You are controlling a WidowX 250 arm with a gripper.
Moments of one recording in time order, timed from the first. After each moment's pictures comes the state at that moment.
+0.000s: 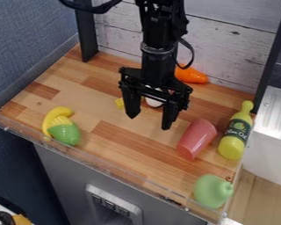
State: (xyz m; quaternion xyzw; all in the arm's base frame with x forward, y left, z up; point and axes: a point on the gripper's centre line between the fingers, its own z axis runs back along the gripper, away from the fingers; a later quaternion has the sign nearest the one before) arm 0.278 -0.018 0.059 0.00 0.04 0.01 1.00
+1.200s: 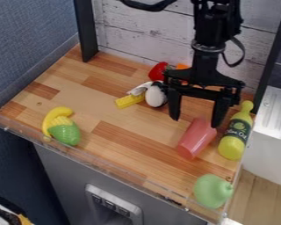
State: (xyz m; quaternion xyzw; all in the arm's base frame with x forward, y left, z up) arm 0.306 -0.077 0.060 0.00 0.04 0.10 0.99
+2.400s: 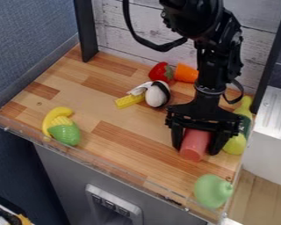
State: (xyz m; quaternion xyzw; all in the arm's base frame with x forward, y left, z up) arm 0.305 -0.089 0.007 0.00 0.03 0.15 0.99
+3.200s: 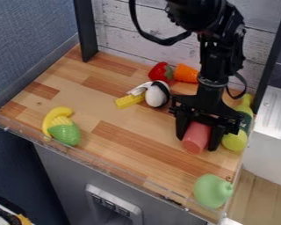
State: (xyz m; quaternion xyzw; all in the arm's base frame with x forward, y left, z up) arm 0.311 -0.086 0.014 0.00 0.05 0.00 1.00
